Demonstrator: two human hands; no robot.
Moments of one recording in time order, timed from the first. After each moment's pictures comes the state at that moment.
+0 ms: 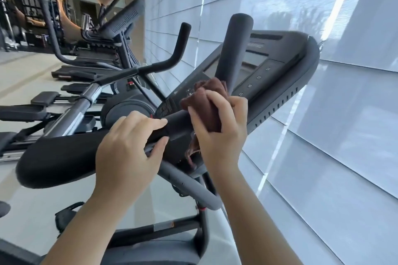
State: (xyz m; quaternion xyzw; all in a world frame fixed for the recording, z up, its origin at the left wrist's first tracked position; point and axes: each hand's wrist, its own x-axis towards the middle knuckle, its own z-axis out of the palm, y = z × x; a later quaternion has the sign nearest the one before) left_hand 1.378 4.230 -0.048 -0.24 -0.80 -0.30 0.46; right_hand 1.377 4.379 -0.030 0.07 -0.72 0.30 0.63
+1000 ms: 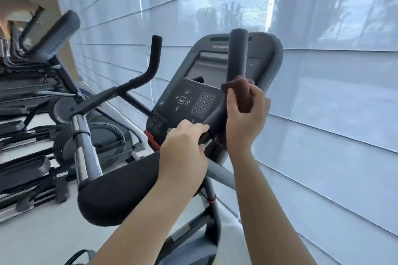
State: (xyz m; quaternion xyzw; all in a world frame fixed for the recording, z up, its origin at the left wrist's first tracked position) left_hand 1.363 4.195 -0.019 -0.40 -0.80 -0.38 0.23; right_hand 1.366 4.322 -0.011 -0.19 -0.54 0.44 0.70
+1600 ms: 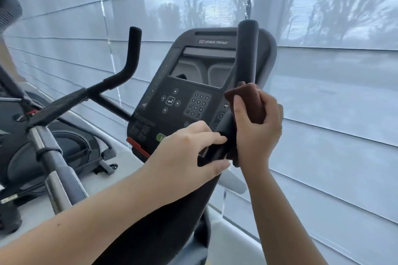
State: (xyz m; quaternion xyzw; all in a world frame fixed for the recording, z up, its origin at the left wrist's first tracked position) left_hand 1.298 4.167 -0.003 -0.65 -0.67 -0.34 0.06; right_hand 1.359 4.300 -0.022 -0.26 -0.57 0.34 0.71
